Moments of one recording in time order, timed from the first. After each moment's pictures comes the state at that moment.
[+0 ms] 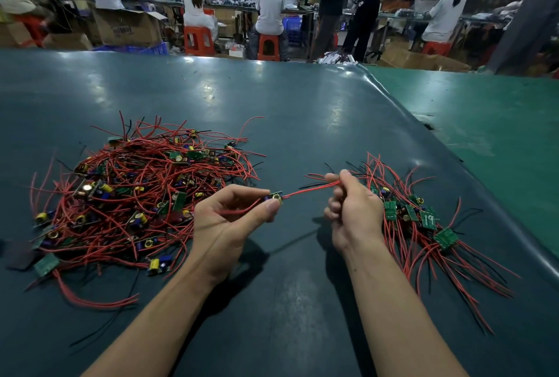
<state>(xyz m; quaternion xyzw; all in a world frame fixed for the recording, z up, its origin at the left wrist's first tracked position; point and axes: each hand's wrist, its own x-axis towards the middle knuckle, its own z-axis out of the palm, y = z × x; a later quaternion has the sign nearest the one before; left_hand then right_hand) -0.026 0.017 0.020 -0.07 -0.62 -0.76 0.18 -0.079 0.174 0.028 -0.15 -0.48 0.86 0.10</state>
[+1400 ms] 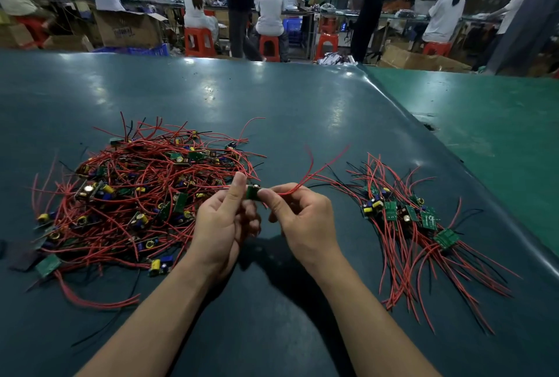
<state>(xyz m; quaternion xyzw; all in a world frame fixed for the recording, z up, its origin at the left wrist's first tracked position) -0.040 0.012 0.018 0.04 -0.50 -0.86 0.07 -0.055 0.133 0.014 0.15 -0.73 0.65 0.15</state>
